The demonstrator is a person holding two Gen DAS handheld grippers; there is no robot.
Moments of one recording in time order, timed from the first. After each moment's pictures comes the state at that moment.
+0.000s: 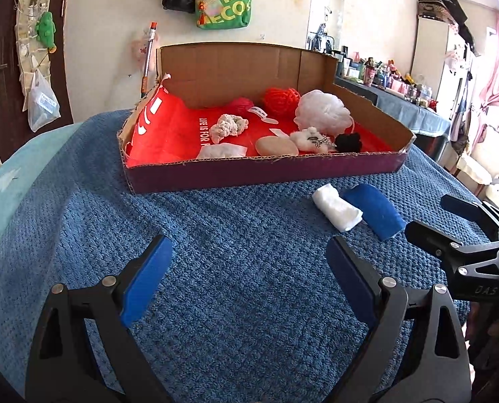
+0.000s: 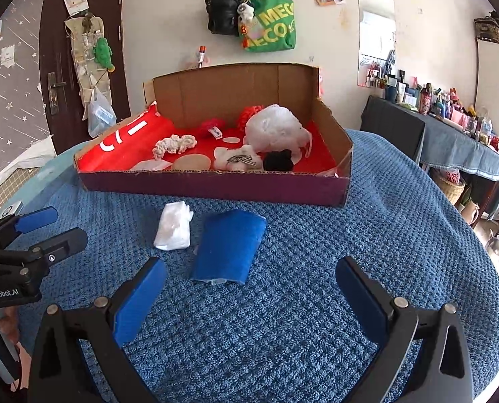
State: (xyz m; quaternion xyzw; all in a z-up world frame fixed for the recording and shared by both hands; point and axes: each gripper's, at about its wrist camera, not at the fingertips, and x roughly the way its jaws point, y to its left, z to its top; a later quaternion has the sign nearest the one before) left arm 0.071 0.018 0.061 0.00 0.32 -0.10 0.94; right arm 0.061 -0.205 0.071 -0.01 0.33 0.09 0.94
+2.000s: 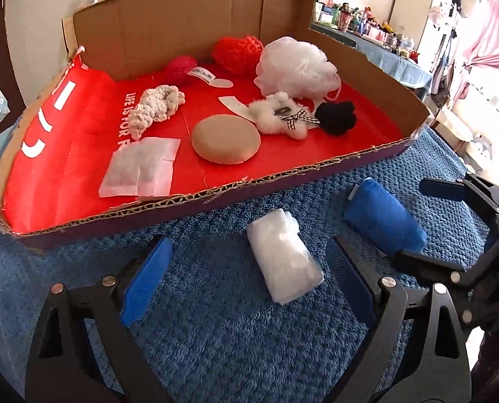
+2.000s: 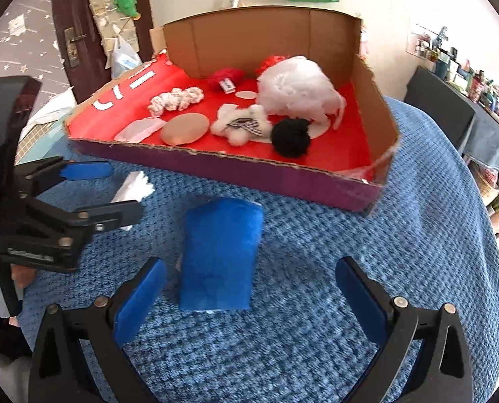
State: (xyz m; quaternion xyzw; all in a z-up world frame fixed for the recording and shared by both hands) left arm 0.169 -0.038 0.043 0.03 0.44 -0.18 0.88; right arm 0.131 -0.222 0.061 -0.05 0.44 0.19 0.88
